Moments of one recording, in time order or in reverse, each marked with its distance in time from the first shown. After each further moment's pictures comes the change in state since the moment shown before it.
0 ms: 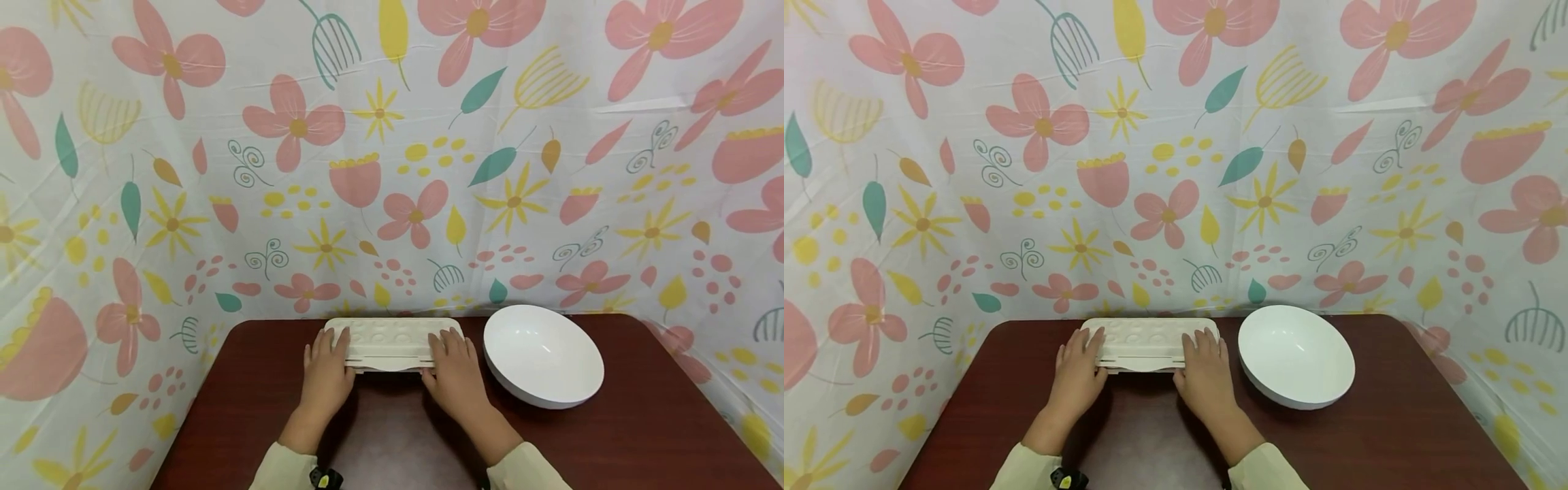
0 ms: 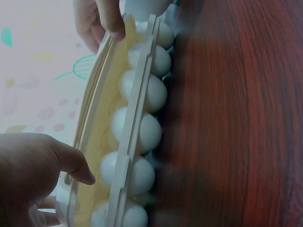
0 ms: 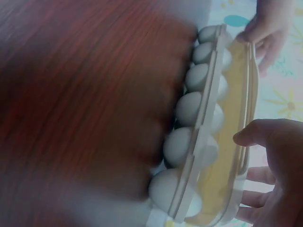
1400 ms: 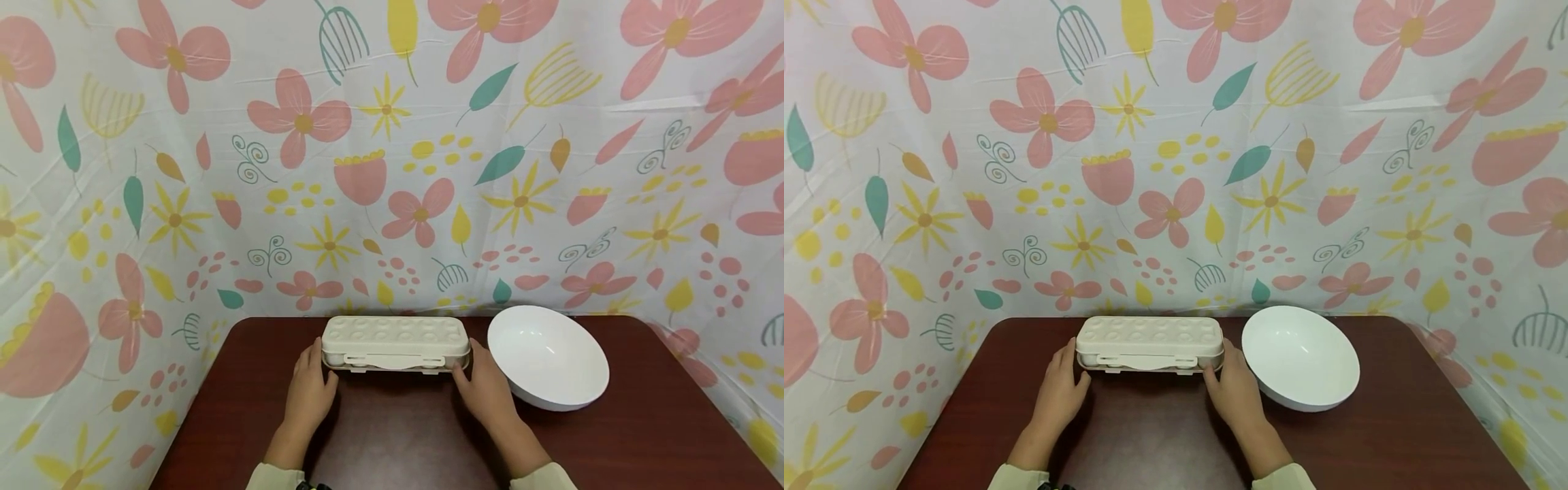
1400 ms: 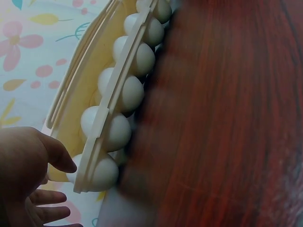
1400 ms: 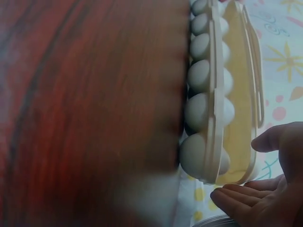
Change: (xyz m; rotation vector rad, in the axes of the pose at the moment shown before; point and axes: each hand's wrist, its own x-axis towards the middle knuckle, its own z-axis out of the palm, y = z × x) left_hand -0.022 -0.035 0.003 -0.184 -0.002 -0.191; right_hand -0.018 0.033 -0.007 0.266 -0.070 0.314
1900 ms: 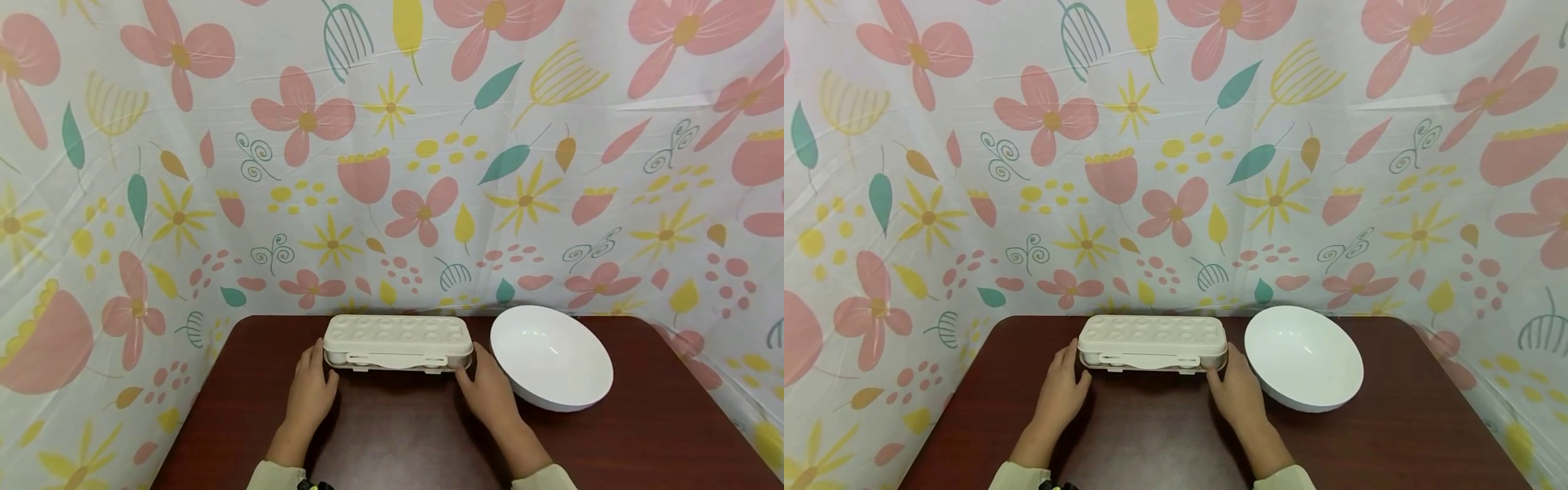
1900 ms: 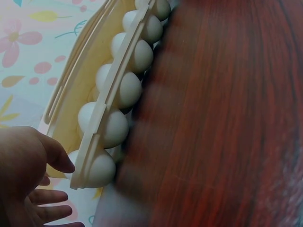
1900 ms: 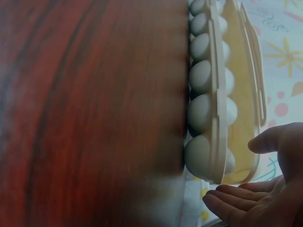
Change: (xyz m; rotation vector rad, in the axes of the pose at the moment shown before) left_hand 0.000 -0.004 0.001 0.001 -0.018 -0.039; right_hand 0.002 0.003 0.000 0.049 -0.121 0.120
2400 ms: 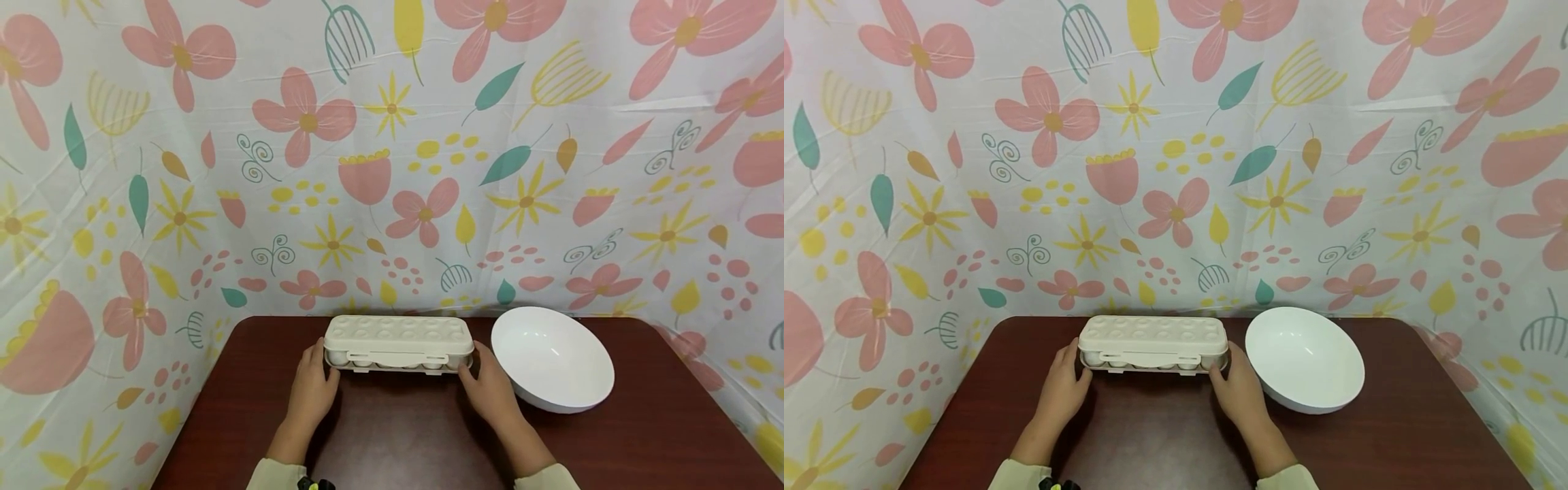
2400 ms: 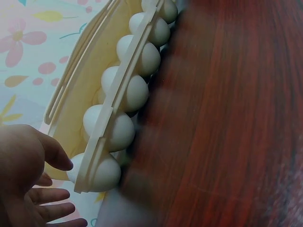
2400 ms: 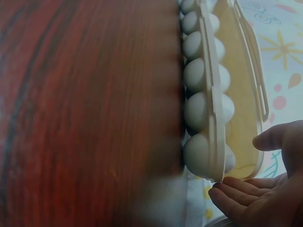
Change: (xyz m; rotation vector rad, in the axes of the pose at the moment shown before) left_hand 0.005 0.001 -0.002 -0.063 0.008 0.025; right_hand 0.006 0.001 -0.004 0.134 -0.032 -0.001
